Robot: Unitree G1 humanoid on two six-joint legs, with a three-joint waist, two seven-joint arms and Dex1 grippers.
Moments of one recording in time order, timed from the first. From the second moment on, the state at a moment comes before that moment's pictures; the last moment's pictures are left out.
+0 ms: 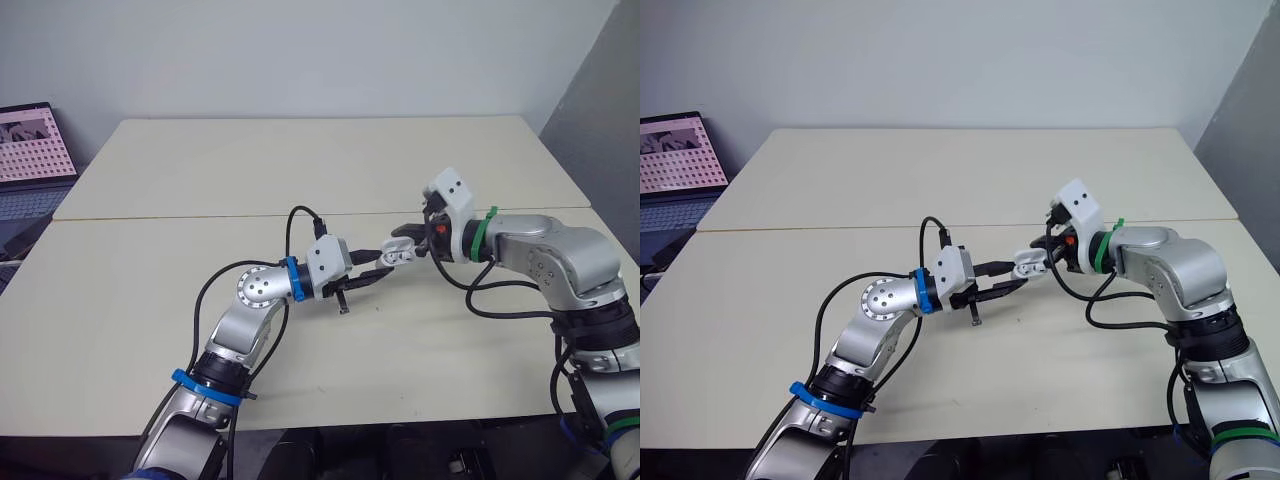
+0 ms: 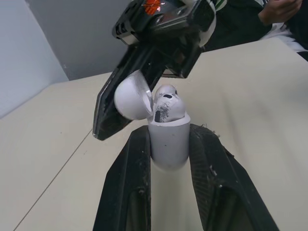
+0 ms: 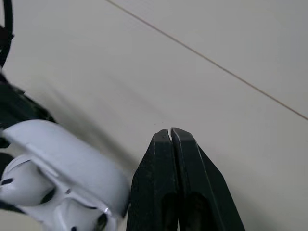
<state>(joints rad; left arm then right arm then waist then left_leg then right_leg) -0.51 0.29 -0.25 0.11 -0.17 -0.08 -0.93 -0.76 -0.66 0.16 -0.17 0.55 1.08 0.66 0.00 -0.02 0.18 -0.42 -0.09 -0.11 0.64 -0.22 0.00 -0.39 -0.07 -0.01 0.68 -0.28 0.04</state>
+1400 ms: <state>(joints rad) -0.55 0.35 0.24 -0.08 -0.66 1.50 -0.37 -0.26 -0.75 0.06 -0.37 0.30 0.36 0.85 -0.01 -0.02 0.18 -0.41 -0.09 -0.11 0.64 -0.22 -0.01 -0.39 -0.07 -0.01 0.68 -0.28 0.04</state>
